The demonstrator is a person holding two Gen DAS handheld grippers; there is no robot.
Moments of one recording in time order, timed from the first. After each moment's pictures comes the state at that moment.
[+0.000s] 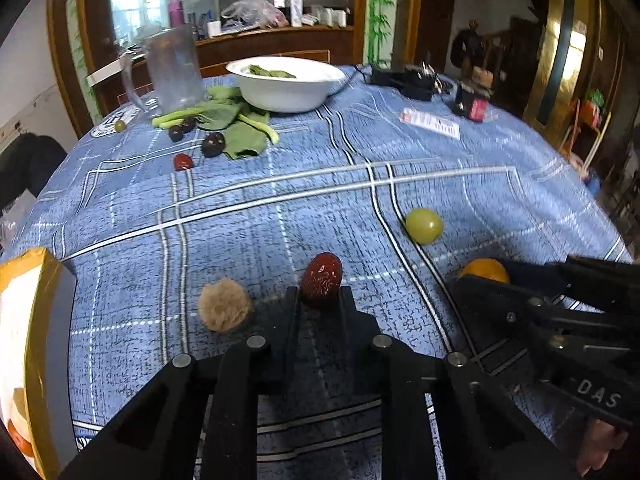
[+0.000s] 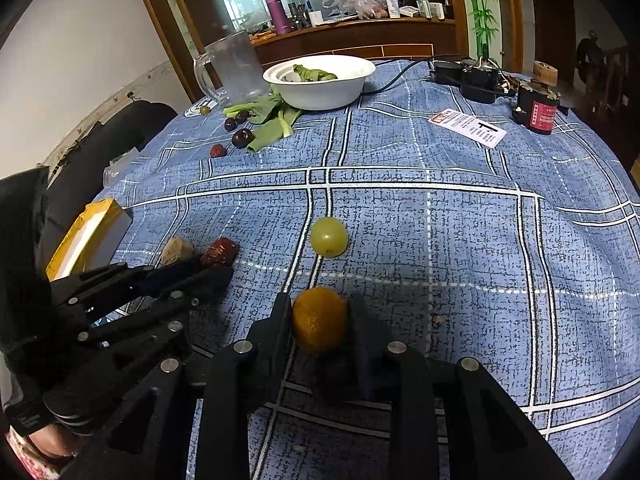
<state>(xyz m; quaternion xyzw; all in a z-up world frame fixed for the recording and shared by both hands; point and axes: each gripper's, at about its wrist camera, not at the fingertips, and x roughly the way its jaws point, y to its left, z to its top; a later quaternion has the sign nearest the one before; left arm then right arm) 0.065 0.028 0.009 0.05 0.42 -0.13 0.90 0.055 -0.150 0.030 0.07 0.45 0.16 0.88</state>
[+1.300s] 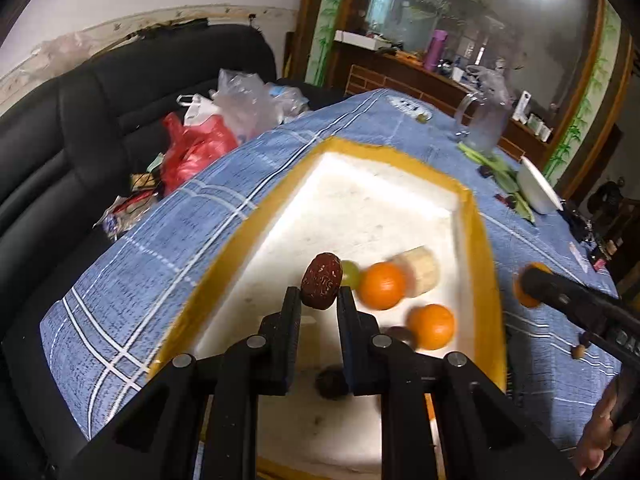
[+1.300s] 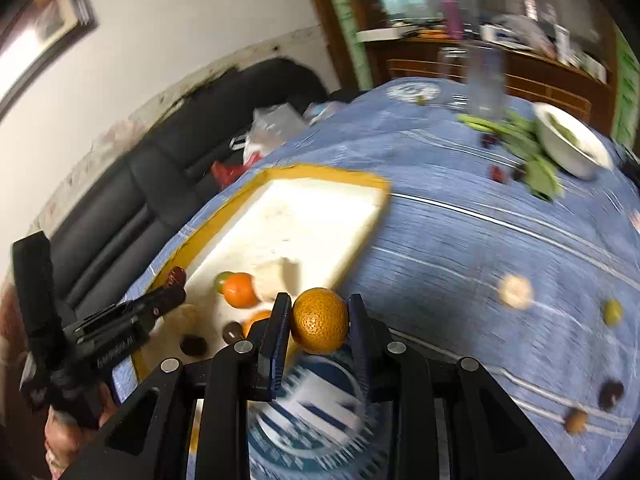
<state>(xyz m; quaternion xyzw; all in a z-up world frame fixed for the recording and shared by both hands) -0.093 0.319 0.045 -0.17 0.39 0.15 0.89 0.000 0.092 0.093 -0.01 0.43 0.37 0.83</state>
